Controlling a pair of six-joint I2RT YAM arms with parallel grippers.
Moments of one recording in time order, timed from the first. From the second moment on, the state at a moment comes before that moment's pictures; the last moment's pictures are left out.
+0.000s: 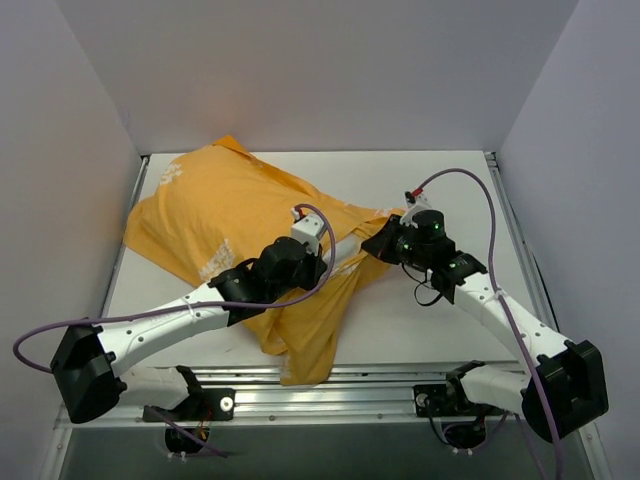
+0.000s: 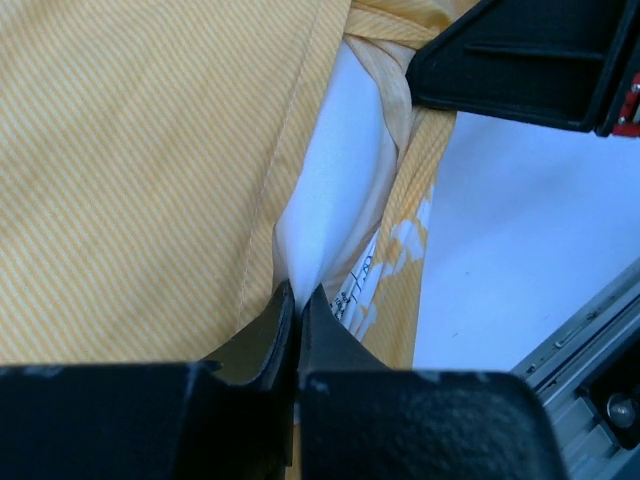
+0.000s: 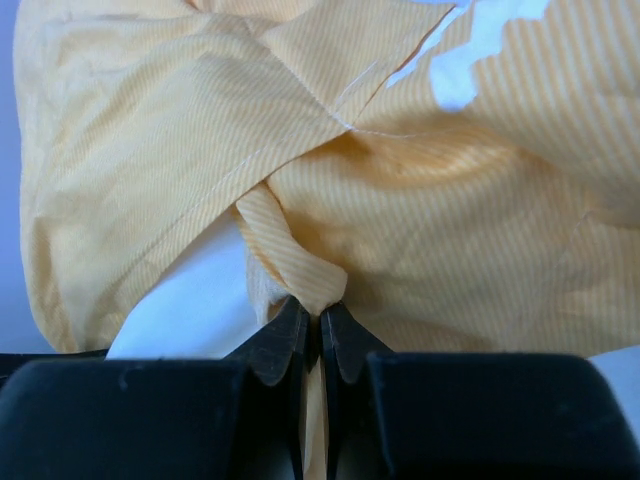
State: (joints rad) left arm -0.97 1.29 0.98 -0.18 -0.26 -0.37; right arm 0.42 1.15 0.75 -0.07 -0.18 0.66
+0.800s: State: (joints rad) left arm -0.86 0.95 0.78 -0.28 -0.20 -0.52; right arm 0.21 1.24 0.65 -0.14 -0.21 0.71
